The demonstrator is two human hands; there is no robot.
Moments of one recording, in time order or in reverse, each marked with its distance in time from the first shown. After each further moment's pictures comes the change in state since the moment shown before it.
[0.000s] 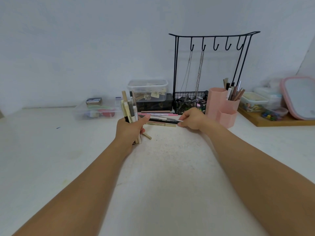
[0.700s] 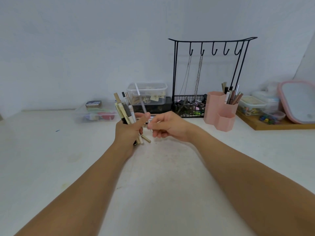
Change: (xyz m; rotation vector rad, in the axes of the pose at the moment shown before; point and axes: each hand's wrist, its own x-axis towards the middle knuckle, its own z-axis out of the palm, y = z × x) left_hand -0.012 0.011 -0.001 -0.197 -0.061 0.082; right_hand -0.036 -0.052 0.036 0.603 -0.427 -0.331
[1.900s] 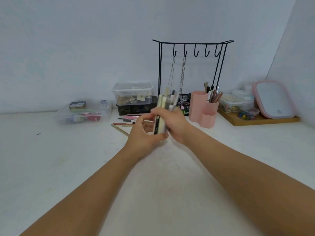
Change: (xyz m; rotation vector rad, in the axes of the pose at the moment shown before) left_hand -0.032 -0.015 0.048 0.317 -0.292 0.122; right_hand -0.039 -0.022 0.002 0.260 0.541 -0.026
